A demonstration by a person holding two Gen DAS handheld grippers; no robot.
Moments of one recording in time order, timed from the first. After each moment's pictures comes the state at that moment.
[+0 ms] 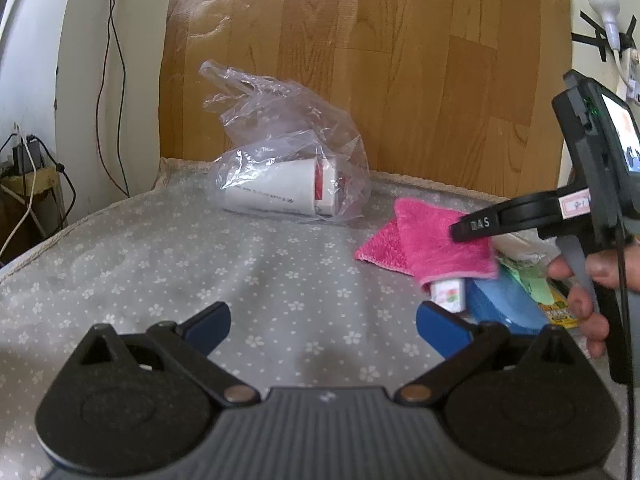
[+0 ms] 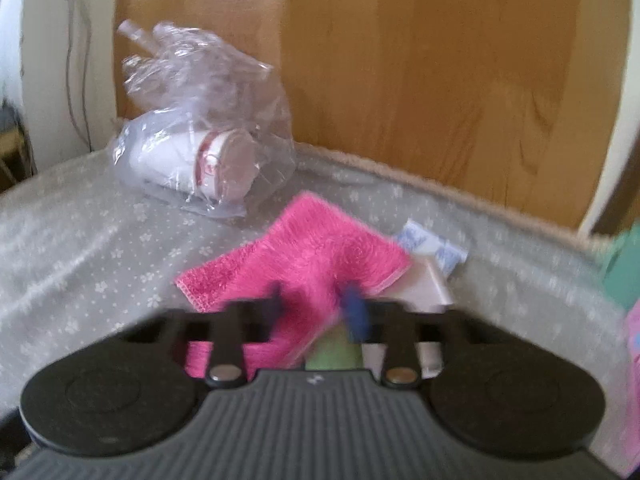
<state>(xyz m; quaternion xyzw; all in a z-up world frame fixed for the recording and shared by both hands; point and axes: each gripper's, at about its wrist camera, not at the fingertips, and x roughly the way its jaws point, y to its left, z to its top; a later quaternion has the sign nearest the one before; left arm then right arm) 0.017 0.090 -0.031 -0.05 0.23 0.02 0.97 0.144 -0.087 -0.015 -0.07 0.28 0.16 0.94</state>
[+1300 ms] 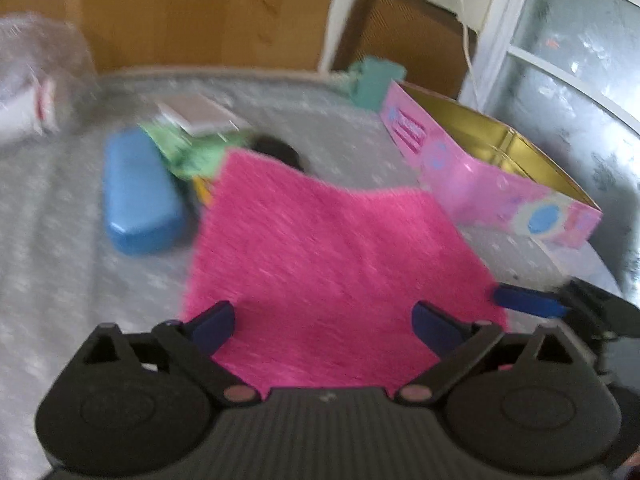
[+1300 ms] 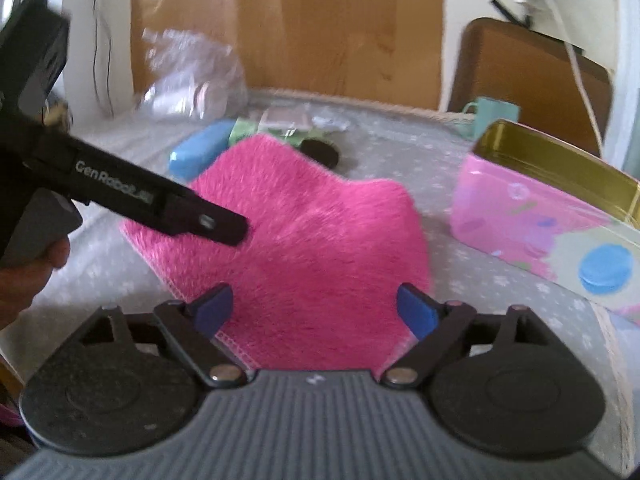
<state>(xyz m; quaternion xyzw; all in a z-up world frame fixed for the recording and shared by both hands) -0.003 -0.070 -0.037 -0.01 0.38 -0.27 0.88 -0.088 -0.248 -0.053 -0.04 0.27 0.13 0.95</state>
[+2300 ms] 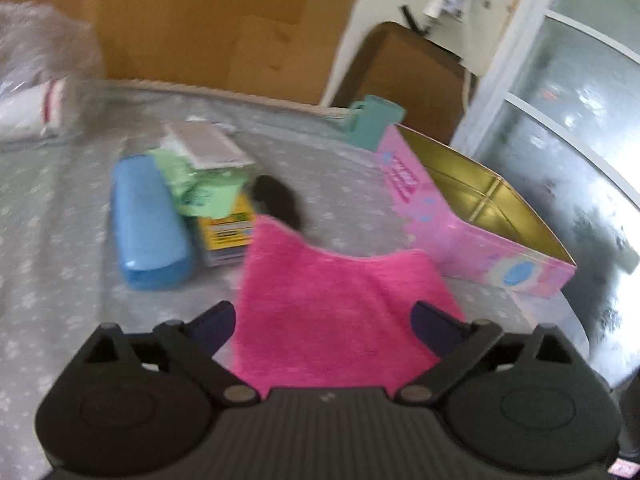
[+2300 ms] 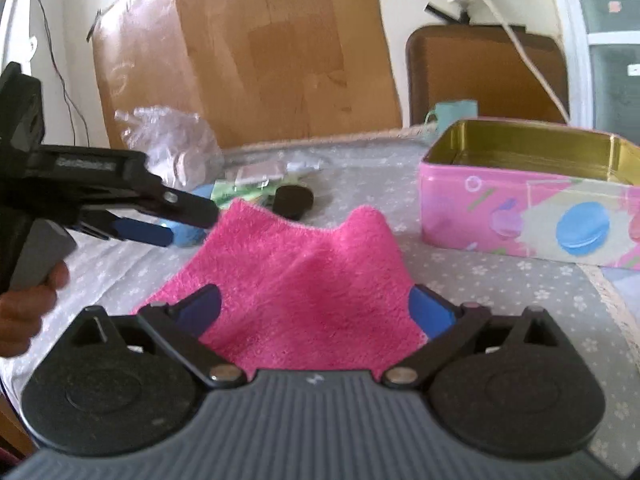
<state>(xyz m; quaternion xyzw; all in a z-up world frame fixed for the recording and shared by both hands) 0.006 -0.041 -0.002 -0.08 0.37 -0.27 0.88 -0.109 -0.268 -0.050 0.06 0.21 0.10 0.97</state>
